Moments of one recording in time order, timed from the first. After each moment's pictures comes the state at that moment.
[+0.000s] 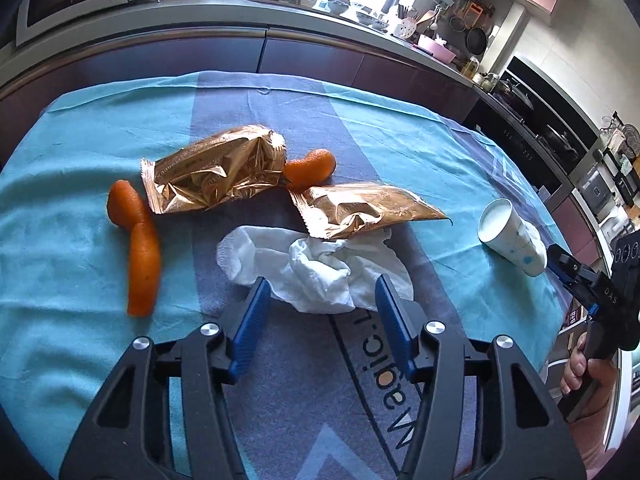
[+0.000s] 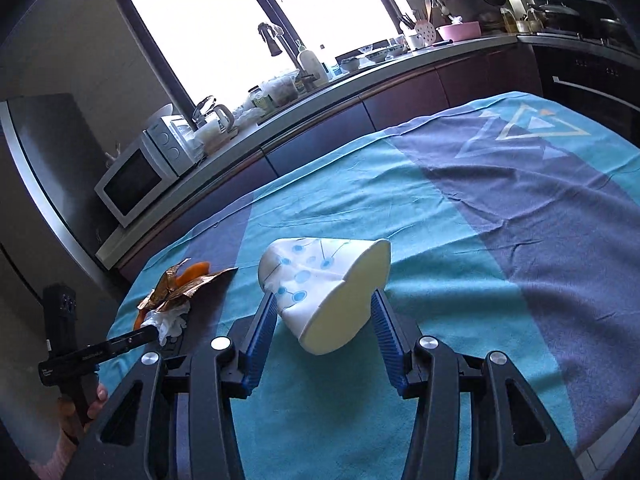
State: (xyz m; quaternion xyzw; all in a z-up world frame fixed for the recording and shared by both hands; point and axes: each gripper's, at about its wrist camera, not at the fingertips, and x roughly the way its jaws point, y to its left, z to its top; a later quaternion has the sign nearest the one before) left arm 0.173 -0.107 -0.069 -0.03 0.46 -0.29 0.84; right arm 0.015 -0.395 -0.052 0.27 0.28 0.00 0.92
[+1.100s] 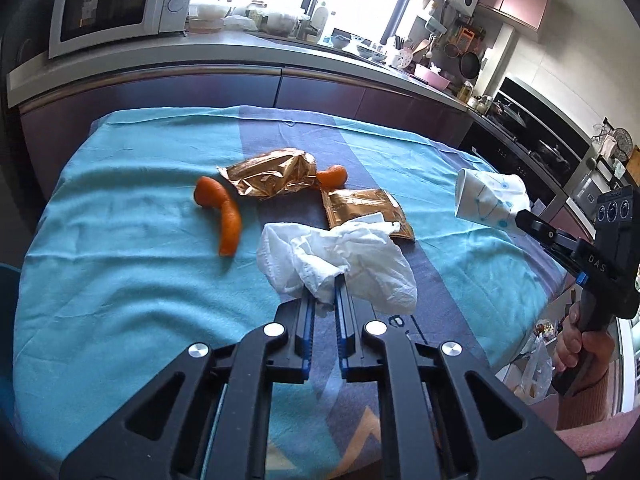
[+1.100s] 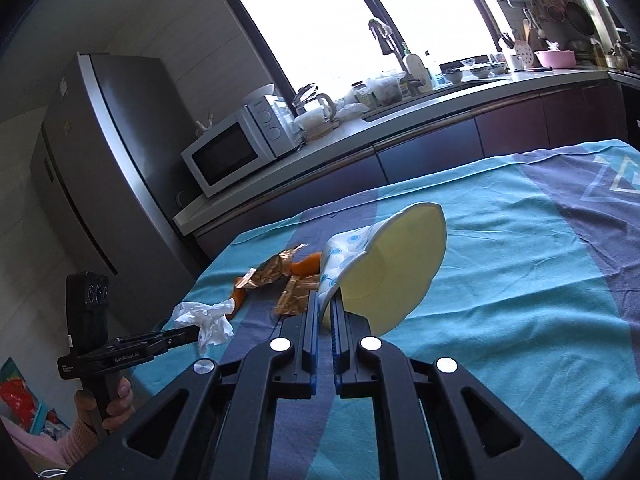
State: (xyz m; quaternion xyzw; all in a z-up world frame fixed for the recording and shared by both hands) left arm 0.104 -0.025 -0.030 -0.03 0.39 -0.29 0.87; right arm 0.028 -0.297 -0.005 0.20 0.25 0.15 0.94
